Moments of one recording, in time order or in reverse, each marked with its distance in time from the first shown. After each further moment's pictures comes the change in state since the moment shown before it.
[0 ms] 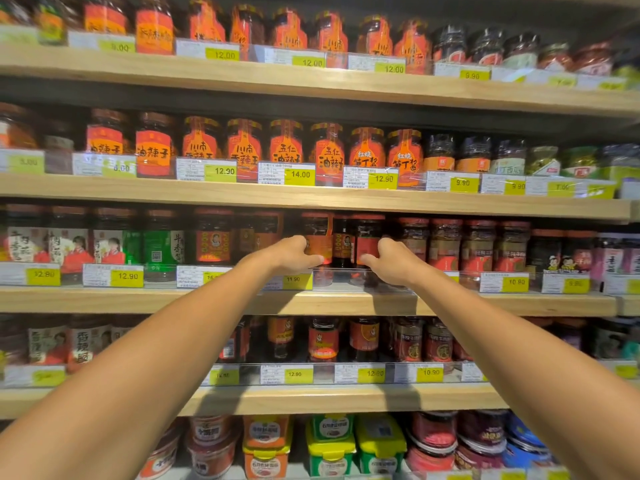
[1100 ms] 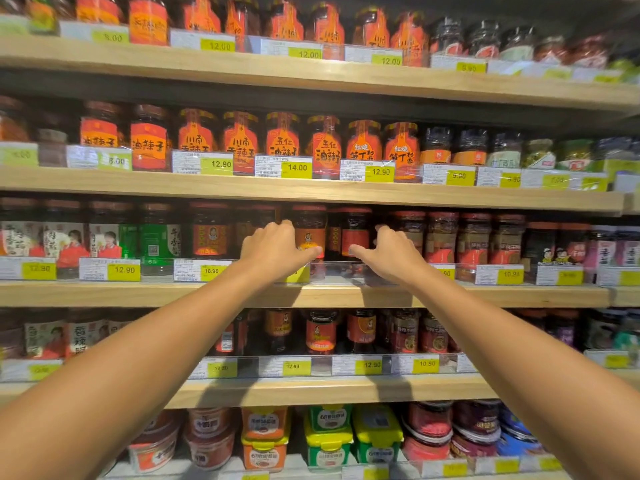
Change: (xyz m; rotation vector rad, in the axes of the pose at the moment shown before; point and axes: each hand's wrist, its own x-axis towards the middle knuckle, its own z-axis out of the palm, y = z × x) left_hand -0.037 0.005 0.006 0.280 0.432 -0.027; right_hand 0.007 0.004 0.013 -0.011 0.200 0.023
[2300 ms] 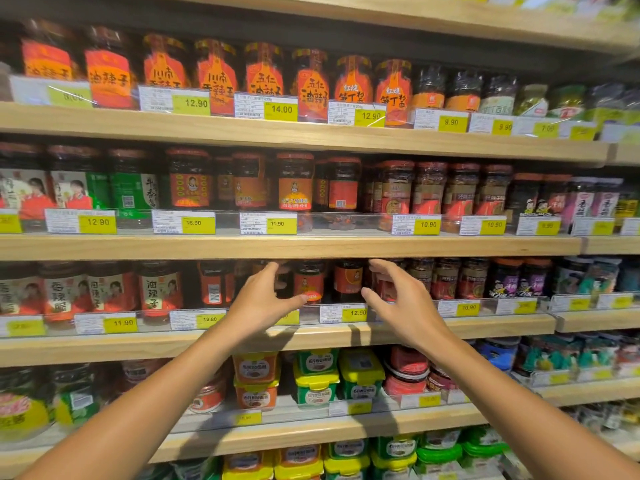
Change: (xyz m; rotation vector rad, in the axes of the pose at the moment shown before) left_hand -0.099 -0.037 0.101 -0.572 -0.287 -0.022; right_hand -0.135 0.080 0.054 0.224 0.010 -0.148
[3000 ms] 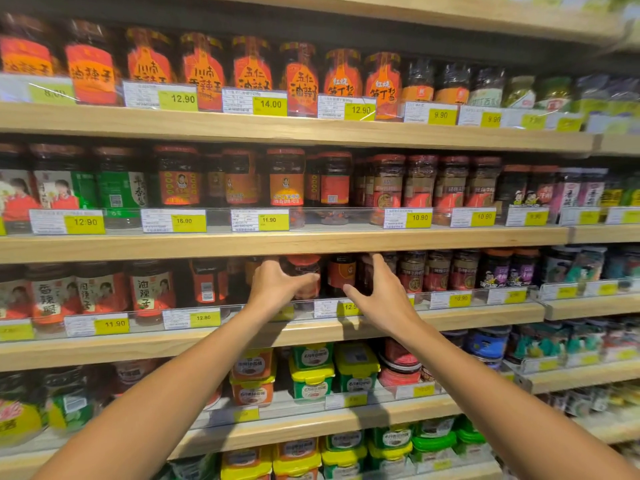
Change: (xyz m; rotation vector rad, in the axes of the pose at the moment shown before) left_hand 0.038 0.009 0.038 -0.197 0.179 -0.170; right_hand 0.013 0.000 0.026 -0.018 -0.068 0.168
